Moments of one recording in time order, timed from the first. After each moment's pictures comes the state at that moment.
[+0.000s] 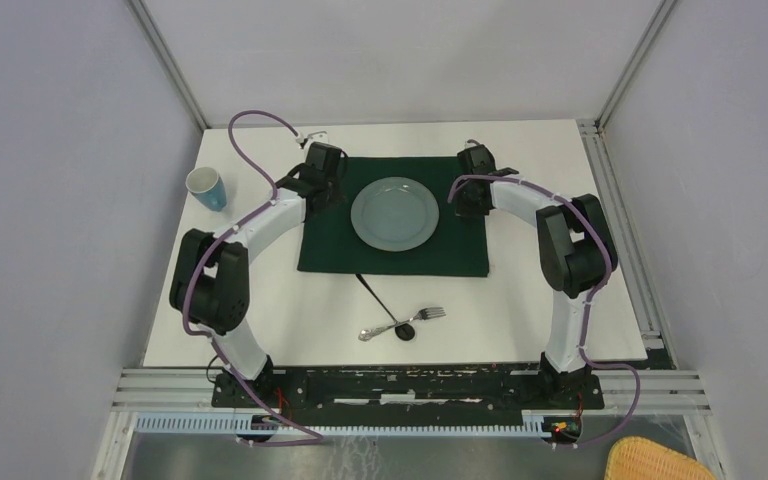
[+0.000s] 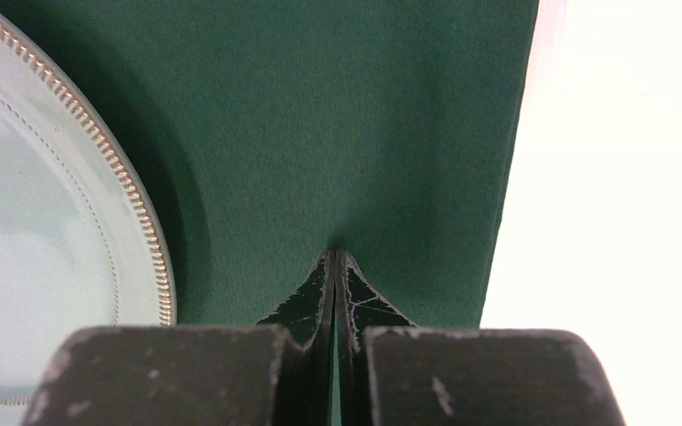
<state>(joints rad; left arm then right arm) -0.39 1.73 1.26 -0.31 -0.33 -0.46 0.34 2.01 1.38 -0.41 0.11 0.37</state>
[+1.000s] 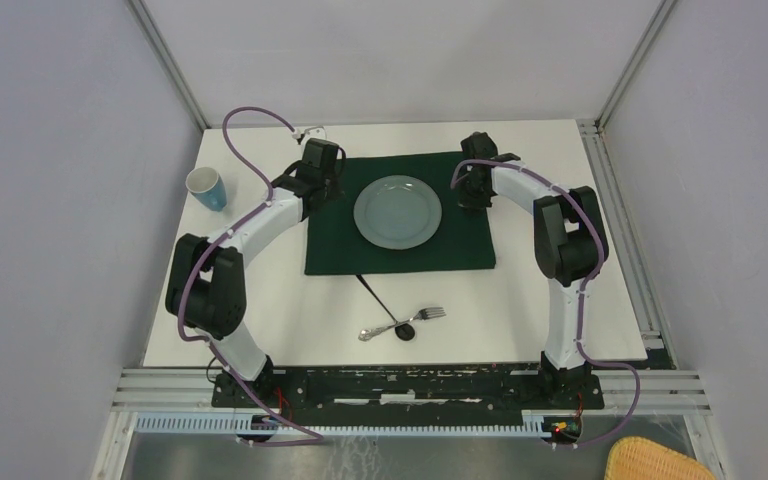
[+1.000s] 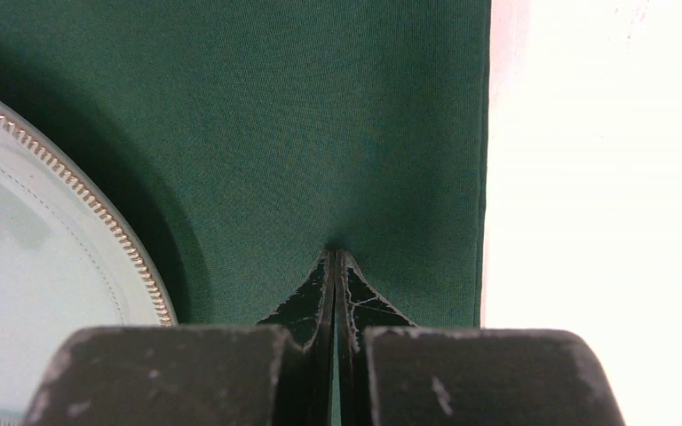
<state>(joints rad) -0.39 1.69 1.27 -0.32 -0.34 -0.46 0.29 2.12 1.57 -0.56 0.10 0.40</state>
